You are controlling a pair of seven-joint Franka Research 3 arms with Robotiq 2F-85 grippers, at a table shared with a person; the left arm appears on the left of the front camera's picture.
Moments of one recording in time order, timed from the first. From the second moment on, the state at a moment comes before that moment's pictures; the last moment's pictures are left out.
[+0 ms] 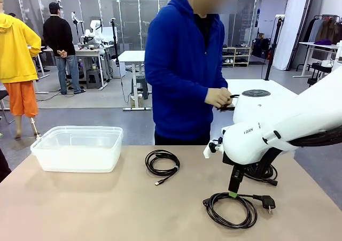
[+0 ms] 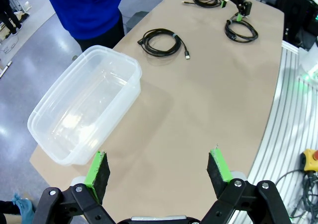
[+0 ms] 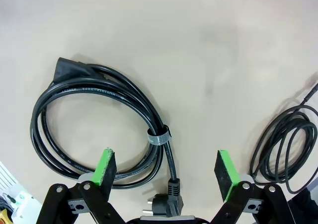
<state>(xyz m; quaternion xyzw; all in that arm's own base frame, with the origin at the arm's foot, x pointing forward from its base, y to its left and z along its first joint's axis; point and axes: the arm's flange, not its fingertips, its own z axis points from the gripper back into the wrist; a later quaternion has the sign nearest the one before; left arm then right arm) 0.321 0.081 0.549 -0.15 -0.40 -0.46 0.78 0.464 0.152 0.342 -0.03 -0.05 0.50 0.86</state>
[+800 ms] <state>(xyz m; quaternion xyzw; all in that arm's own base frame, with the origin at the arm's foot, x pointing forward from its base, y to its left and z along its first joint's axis) 0.321 0.081 0.549 -0.15 -0.40 -0.46 0.78 0.465 0.155 0.330 -0.03 -0.04 0.51 0.86</state>
